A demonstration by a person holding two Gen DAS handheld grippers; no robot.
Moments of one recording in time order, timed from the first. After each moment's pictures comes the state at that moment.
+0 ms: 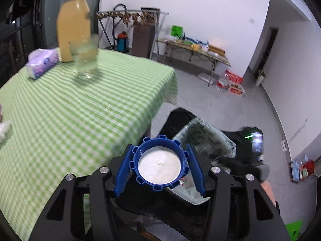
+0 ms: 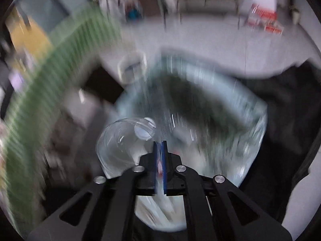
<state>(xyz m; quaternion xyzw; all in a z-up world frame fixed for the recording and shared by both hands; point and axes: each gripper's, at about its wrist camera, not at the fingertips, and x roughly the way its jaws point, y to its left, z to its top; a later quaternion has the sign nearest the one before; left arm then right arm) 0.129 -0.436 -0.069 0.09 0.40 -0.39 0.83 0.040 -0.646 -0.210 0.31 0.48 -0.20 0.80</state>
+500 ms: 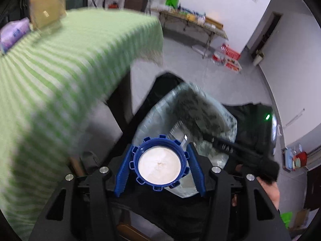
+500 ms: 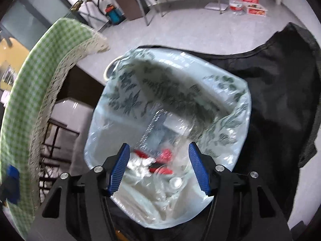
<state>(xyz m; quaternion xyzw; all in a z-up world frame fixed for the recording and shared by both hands) 0.127 -0.506 -0.164 0.12 0.50 -0.40 0.76 0.011 -0.664 -0.214 0.37 0.43 -0.26 0.78</state>
